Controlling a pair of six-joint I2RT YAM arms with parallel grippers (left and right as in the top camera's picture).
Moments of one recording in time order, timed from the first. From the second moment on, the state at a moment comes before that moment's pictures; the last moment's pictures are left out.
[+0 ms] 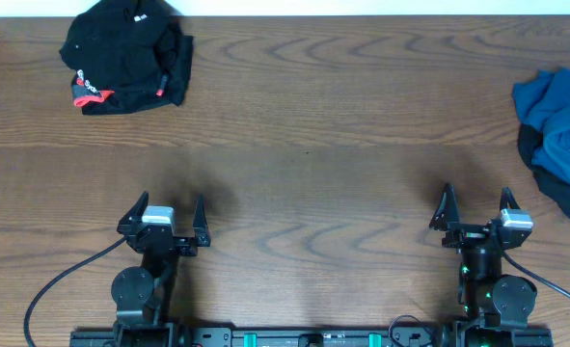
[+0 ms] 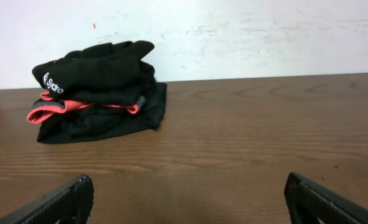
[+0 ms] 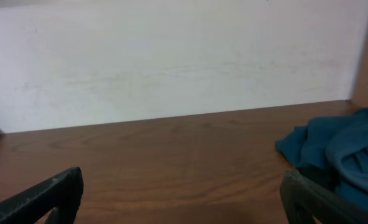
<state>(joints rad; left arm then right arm) 0.00 0.02 0.02 -0.10 0.09 0.01 -0.10 0.01 0.01 0.06 -0.04 0.15</state>
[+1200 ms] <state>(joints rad) 0.00 0.02 0.02 -0.10 0.09 0.01 -0.10 0.01 0.01 0.21 -0.10 0.15</state>
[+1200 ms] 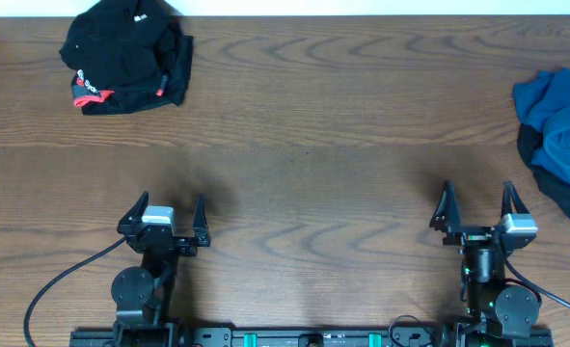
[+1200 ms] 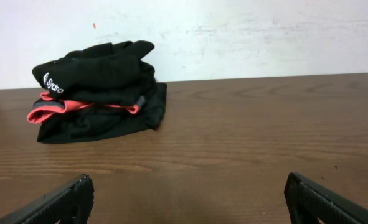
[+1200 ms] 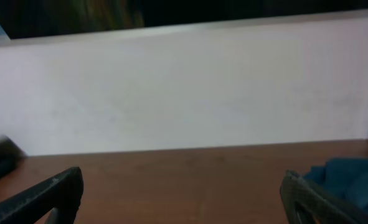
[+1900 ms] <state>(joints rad) 0.00 0.02 0.02 -0.10 0.09 0.01 -0.10 0.32 0.37 0.15 -0.17 0.15</state>
